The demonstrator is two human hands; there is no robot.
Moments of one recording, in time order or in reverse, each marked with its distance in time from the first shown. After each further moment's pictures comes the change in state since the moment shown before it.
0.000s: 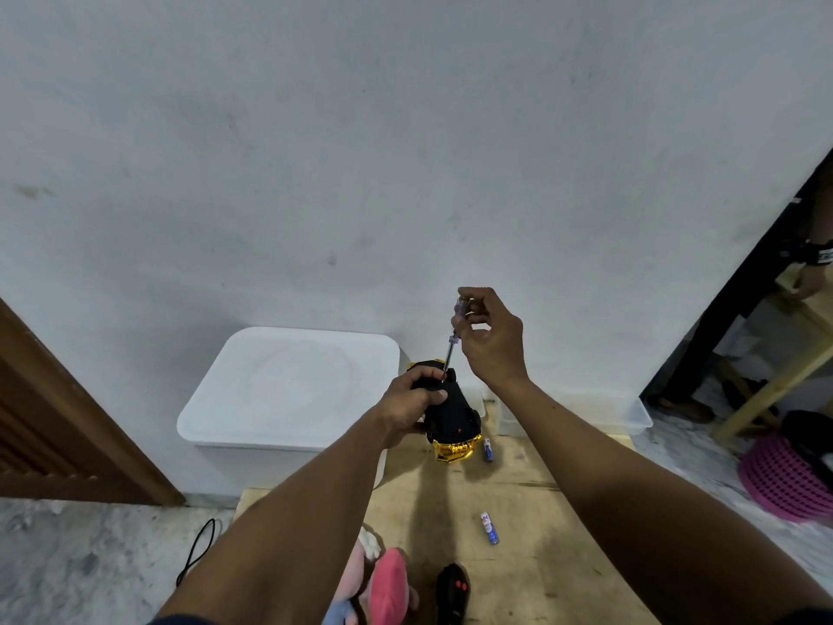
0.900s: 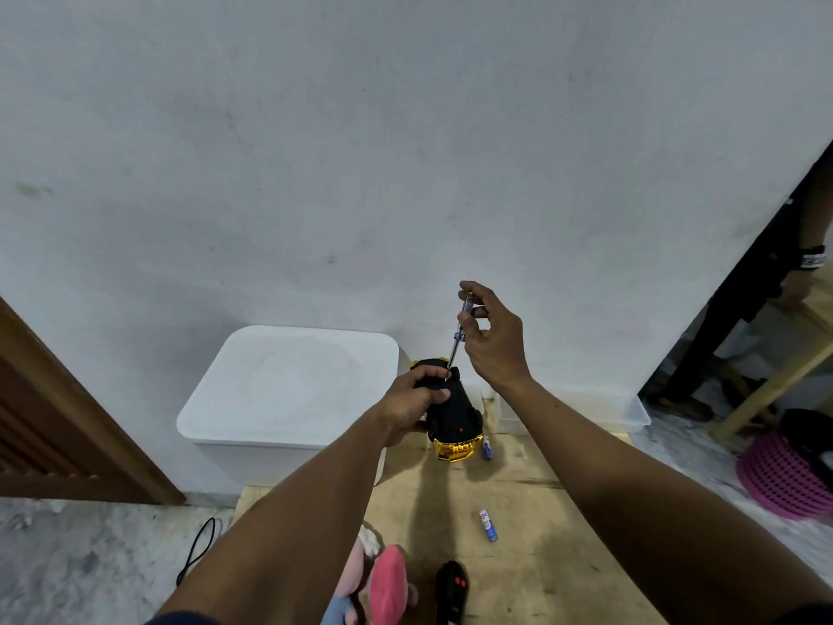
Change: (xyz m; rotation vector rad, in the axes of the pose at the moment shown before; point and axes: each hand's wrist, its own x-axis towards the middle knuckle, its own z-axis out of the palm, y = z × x) left_hand -0.003 0.001 0.004 0.001 -0.030 0.003; right_hand 0.000 0.006 -0.006 0.005 -0.049 0.006
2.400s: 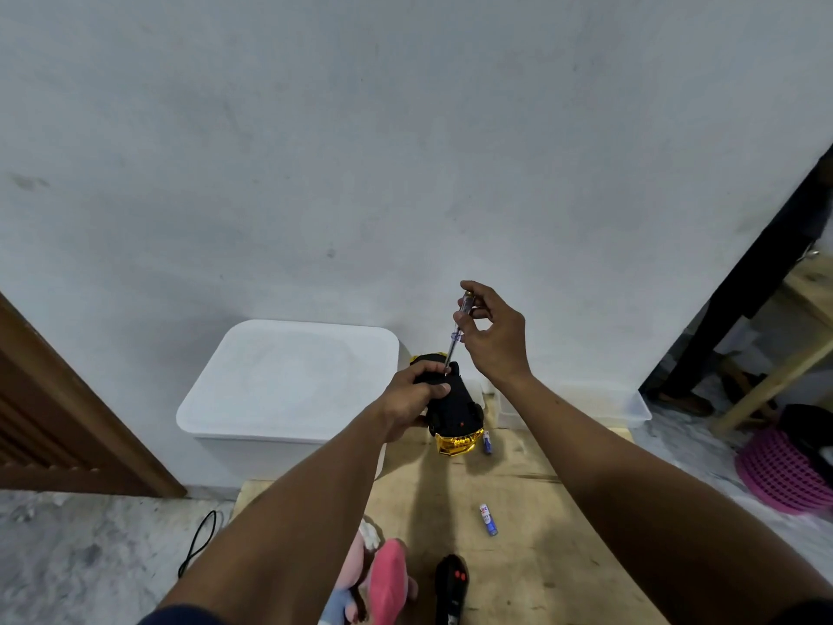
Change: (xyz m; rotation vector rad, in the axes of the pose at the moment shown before) left_hand 0.004 -0.005 -0.001 0.008 0.016 0.010; right_hand -0.002 -0.002 0.000 -0.006 0.024 0.030
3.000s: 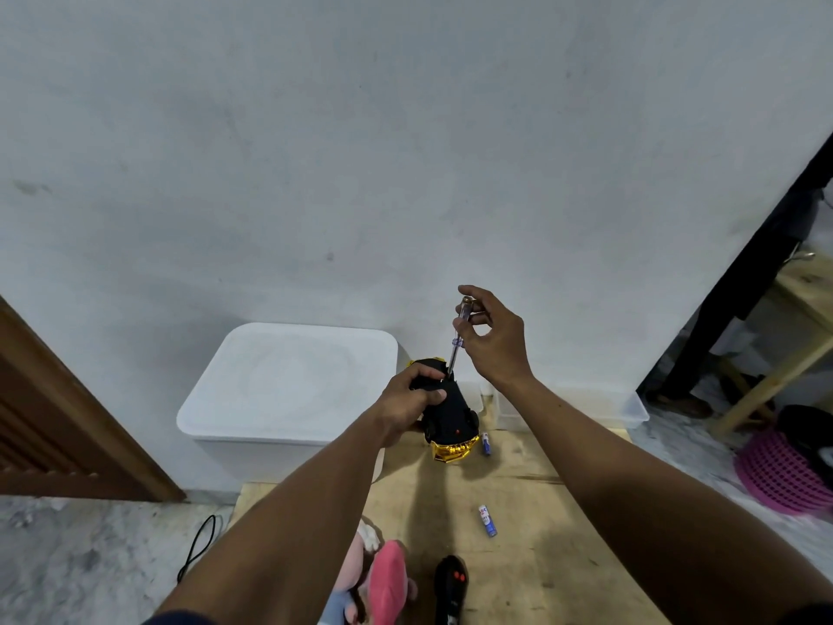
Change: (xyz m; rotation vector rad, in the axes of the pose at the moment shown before) left_hand -0.006 -0.004 -0.002 0.023 0.022 0.035; right_hand -0.005 -0.004 -0.005 0.010 -0.042 -0.024
